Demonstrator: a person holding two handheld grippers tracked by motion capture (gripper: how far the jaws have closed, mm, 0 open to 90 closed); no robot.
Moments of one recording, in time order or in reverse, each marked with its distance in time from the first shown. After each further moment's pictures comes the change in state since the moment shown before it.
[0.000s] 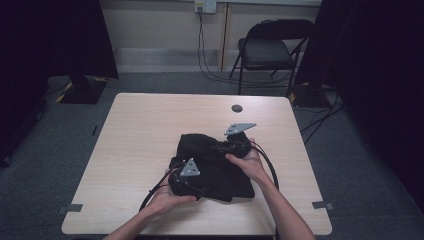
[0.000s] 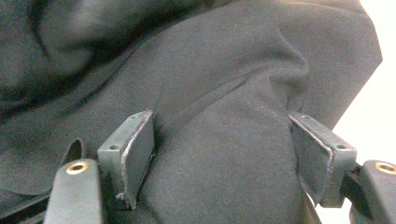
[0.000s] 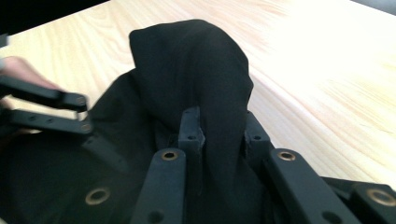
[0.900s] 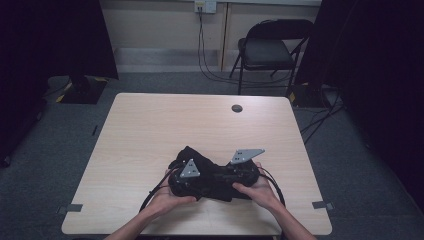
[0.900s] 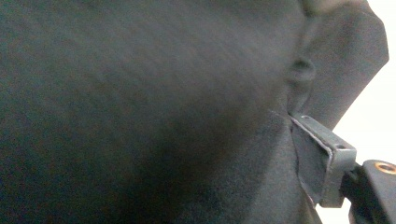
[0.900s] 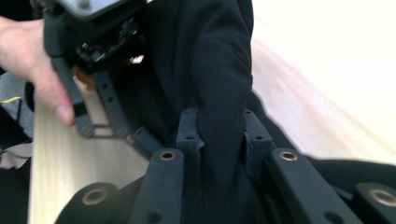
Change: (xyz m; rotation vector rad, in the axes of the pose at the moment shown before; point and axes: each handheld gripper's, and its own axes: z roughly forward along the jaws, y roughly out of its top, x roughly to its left) left arm -0.002 -0.001 0.000 -0.003 0.015 0.010; right arm 0.057 -0.046 -0.037 0.028 0.105 -0.025
